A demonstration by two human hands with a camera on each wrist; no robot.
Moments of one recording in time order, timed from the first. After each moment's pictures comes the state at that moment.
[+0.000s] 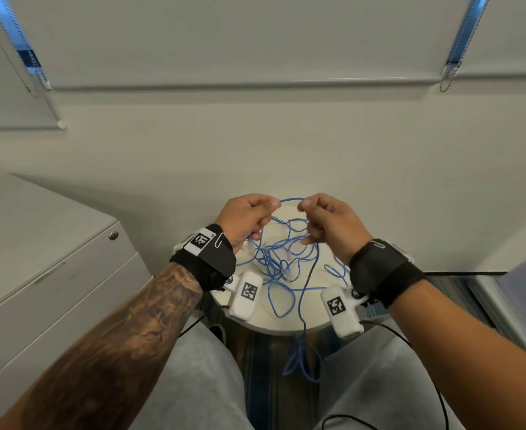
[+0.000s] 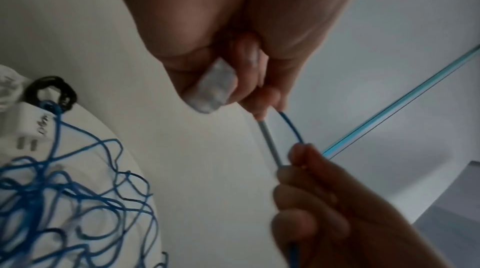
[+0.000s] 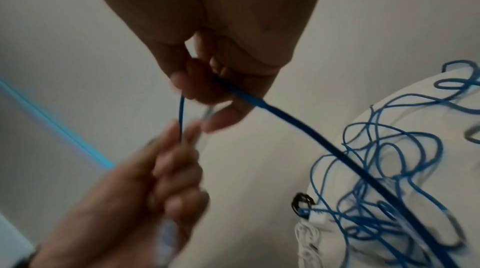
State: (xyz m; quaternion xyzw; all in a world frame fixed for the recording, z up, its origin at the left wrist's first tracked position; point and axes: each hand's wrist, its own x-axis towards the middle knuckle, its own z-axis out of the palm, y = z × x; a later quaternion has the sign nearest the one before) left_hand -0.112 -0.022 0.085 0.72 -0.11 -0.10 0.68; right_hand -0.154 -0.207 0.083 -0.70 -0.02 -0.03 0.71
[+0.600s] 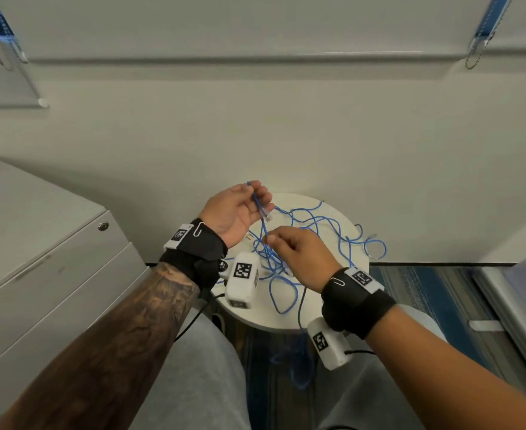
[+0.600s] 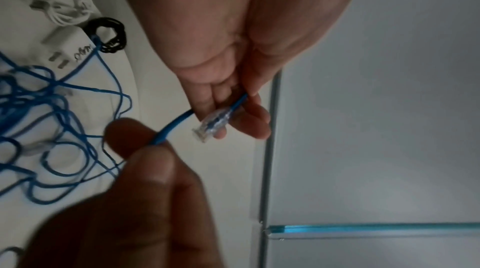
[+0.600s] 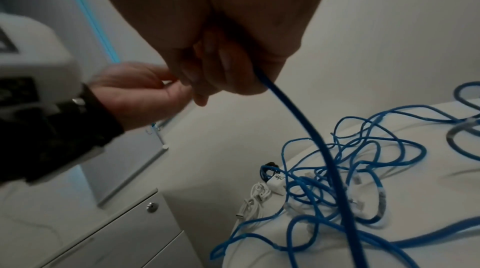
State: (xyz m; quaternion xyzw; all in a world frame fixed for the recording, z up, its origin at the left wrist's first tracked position) left_hand -0.081 -0.014 0.064 0.43 -0.02 -0.17 0.89; right_hand -0.153 -0.171 0.022 -0.87 -0.11 -0.03 0.48
